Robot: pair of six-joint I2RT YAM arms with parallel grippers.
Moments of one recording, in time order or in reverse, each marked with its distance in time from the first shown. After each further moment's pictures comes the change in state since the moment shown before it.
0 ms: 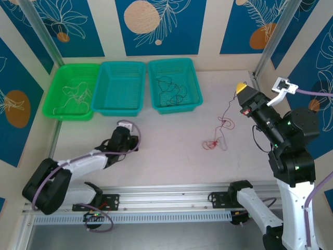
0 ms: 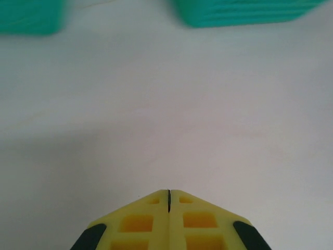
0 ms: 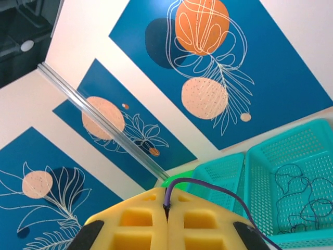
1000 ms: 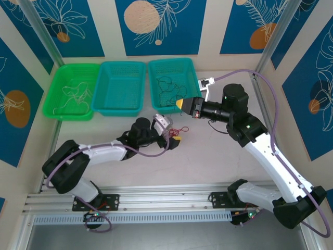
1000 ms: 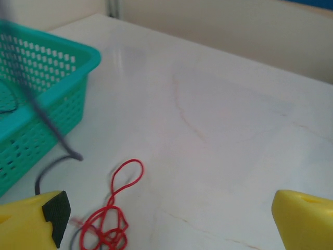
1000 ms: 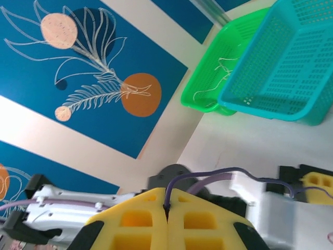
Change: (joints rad) left arm -0.243 0.312 0.301 0.423 0.328 0.469; right arm 0.383 0.324 -0.164 0.192 -0.303 -0.040
